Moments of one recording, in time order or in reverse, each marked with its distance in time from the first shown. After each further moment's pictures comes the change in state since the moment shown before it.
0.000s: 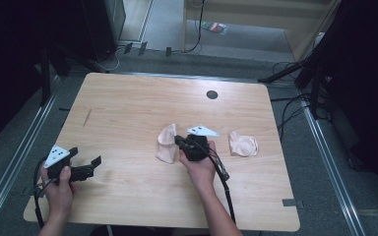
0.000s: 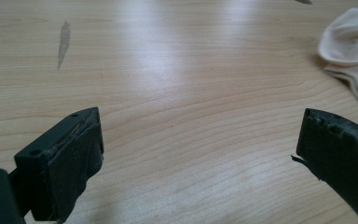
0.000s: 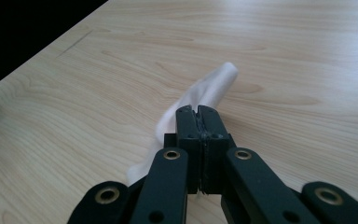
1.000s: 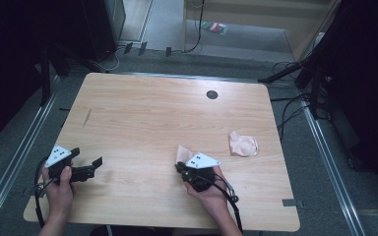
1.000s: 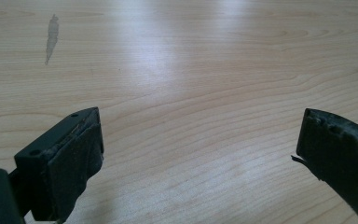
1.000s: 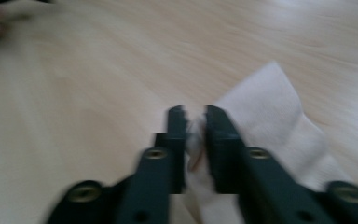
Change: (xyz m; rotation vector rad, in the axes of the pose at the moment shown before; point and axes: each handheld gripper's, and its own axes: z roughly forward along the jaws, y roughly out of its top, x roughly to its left) left arm 0.000 0.000 0.001 0.026 -0.027 0.006; right arm 0.020 -0.059 -0.038 0.072 0.155 -0.295
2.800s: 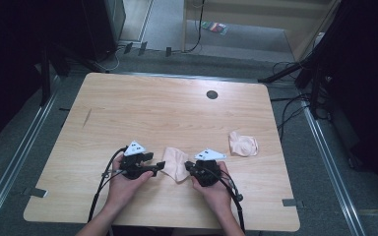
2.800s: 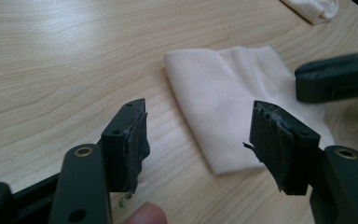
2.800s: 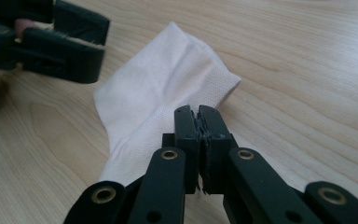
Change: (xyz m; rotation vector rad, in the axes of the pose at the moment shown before) left arm -0.156 0.029 0.094 0.232 -0.279 0.056; right arm -0.025 -0.006 0.000 0.113 -0.119 0.176
